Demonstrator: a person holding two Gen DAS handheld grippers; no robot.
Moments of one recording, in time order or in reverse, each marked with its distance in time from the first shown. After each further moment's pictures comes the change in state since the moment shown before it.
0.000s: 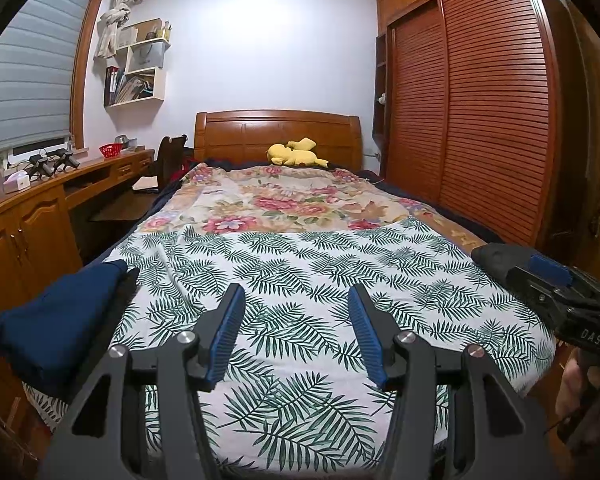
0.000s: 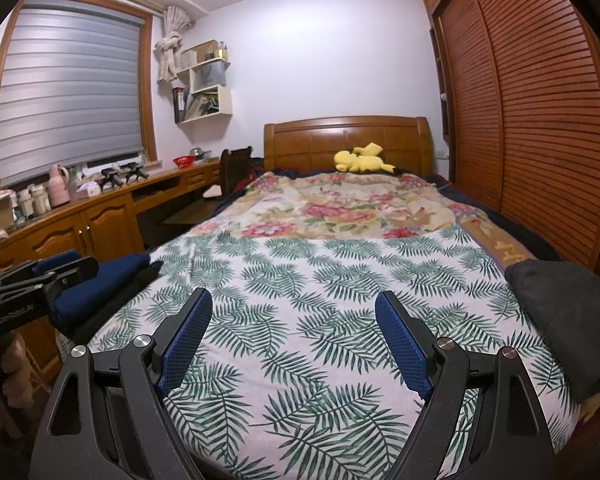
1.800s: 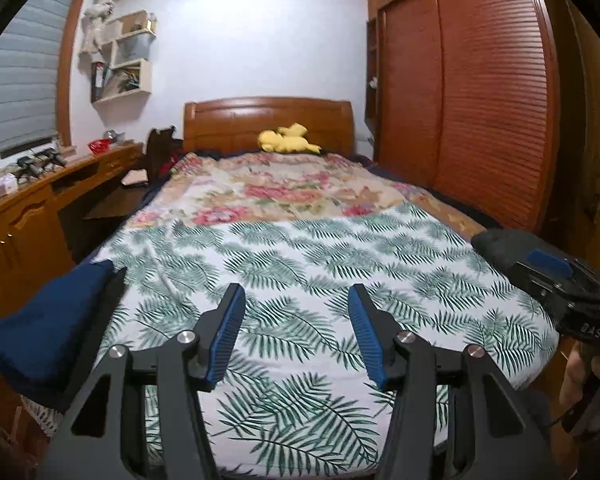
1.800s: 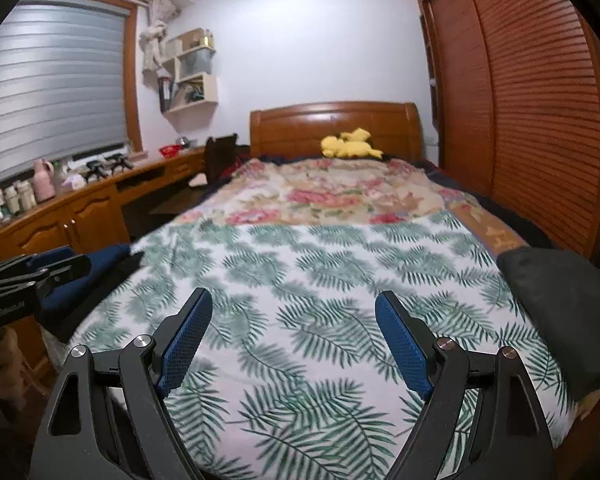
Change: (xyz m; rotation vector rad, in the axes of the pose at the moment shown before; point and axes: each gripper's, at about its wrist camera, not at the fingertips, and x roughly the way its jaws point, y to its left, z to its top) left arm 0.023 -0.006 0.009 0.031 0.041 -0.016; right arm 0.019 -0.021 -0.007 0.020 0.047 -0.030
